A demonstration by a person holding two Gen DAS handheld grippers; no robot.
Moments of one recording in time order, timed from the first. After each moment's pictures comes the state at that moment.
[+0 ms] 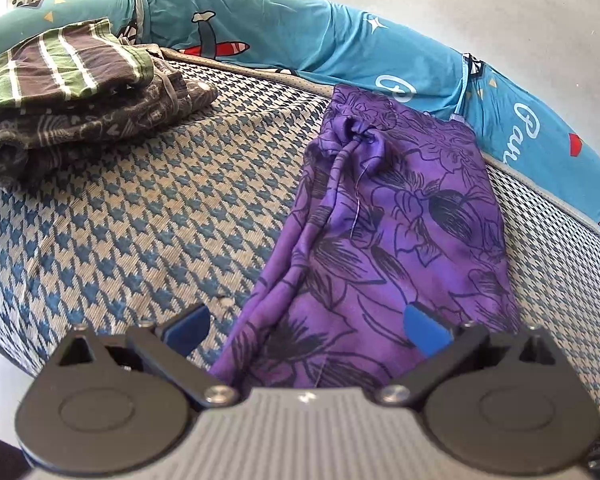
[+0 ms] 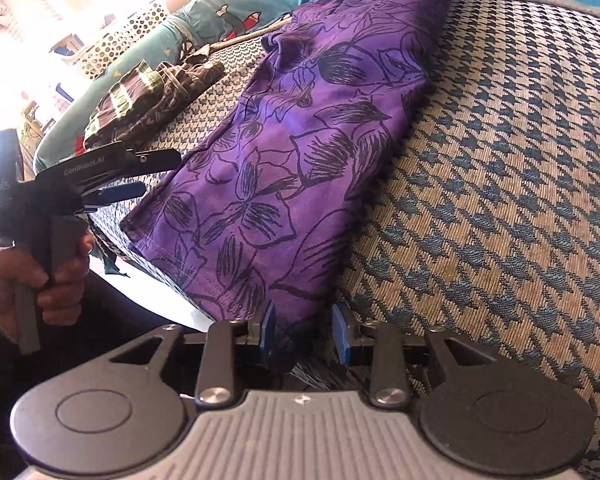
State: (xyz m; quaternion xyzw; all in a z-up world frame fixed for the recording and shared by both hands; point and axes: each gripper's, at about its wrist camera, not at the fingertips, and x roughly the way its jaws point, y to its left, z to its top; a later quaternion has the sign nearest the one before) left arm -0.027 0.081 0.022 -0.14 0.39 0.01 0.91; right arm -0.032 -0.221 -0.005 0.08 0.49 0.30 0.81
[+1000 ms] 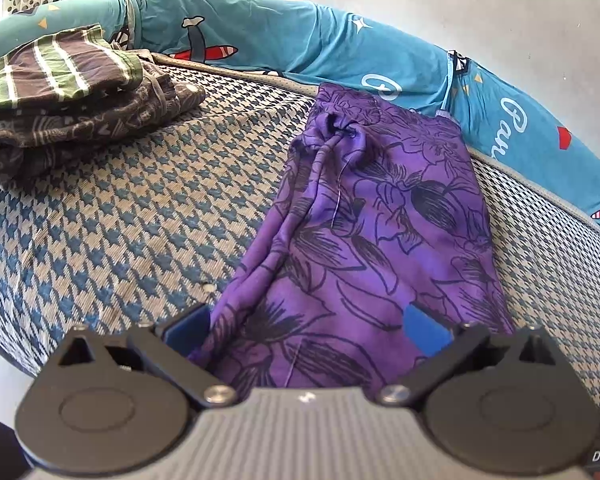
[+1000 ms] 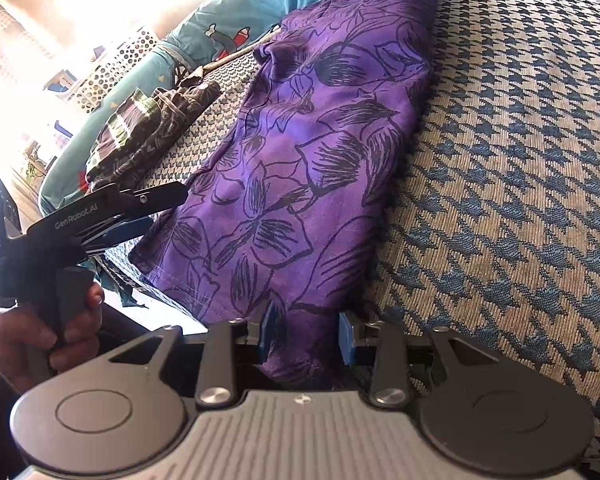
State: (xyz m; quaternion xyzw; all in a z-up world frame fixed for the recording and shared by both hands) left arm -0.038 0.068 0.022 -0.13 0.38 0.00 0.91; right arm -0.027 -0.211 -0.015 0.14 0.48 0.29 0.81
